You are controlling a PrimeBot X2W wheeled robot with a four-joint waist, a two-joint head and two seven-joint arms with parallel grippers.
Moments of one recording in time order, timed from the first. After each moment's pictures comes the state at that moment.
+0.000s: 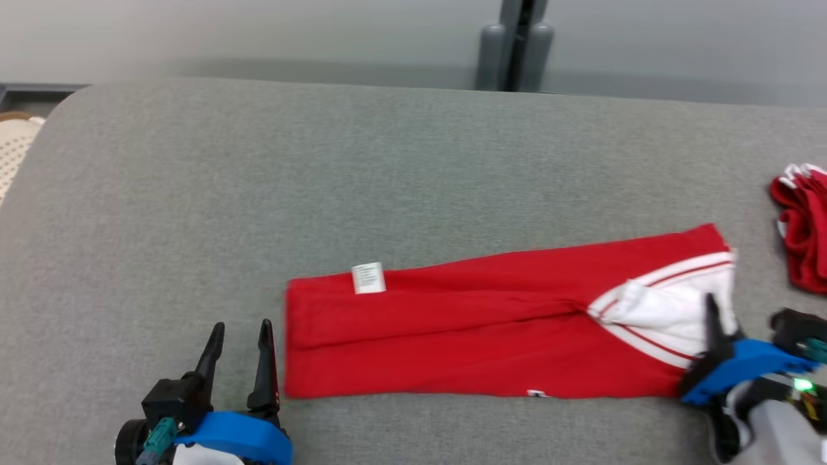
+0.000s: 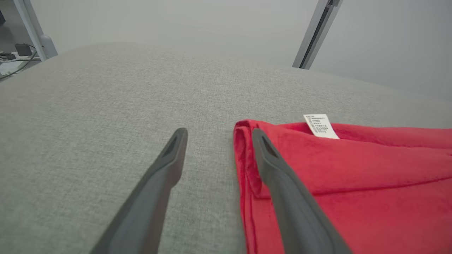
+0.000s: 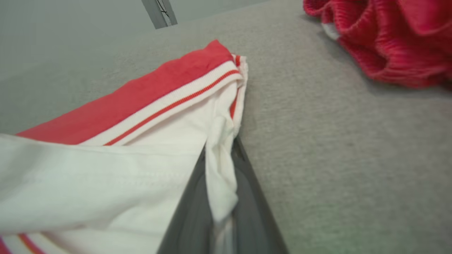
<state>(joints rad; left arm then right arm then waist) -0.09 0.05 -0.06 0.41 -0.22 -0.12 -0.26 -0.44 -0.11 -0.24 0.93 0.20 0.13 -0.26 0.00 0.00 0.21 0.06</state>
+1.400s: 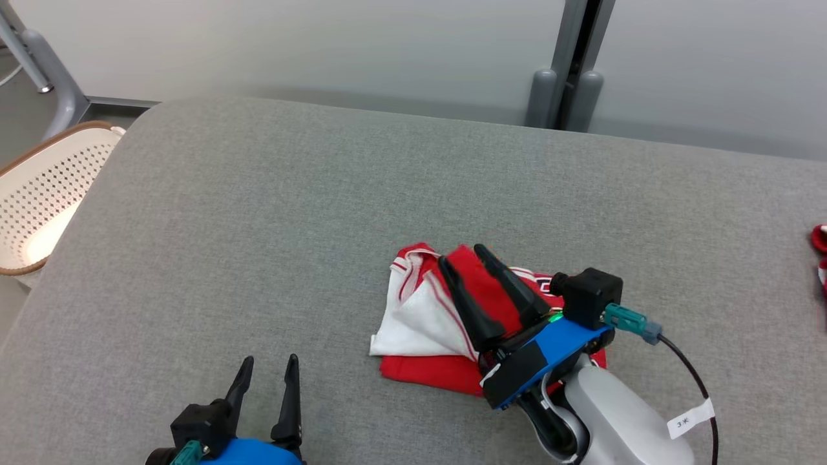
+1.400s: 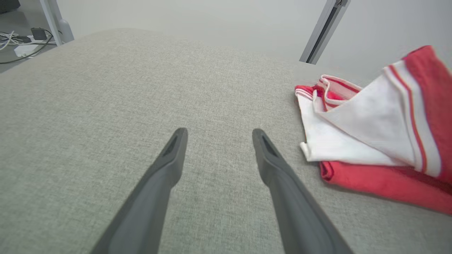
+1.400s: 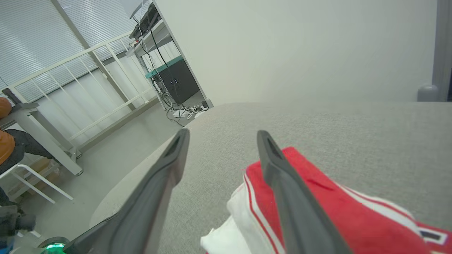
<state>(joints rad) -0.05 0.05 -0.15 0.47 -0.27 -0.11 -0.26 -0.46 -0.05 0.58 0.51 0.64 0.13 -0.26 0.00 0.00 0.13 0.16</state>
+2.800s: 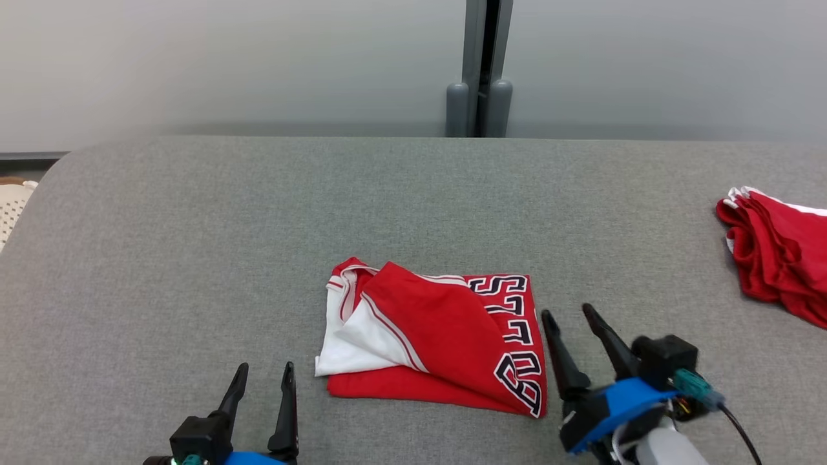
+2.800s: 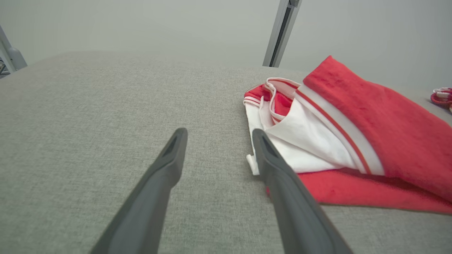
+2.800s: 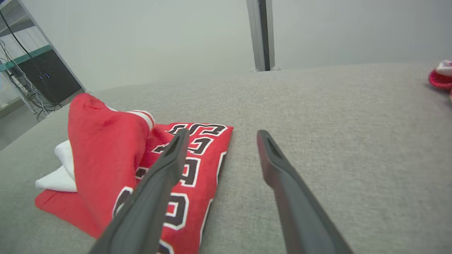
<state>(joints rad) 0.01 0.05 -0.12 0.39 -0.20 -0.10 -0.26 -0.19 -0.05 0.15 0.51 0.27 0.13 -0.26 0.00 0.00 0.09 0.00</state>
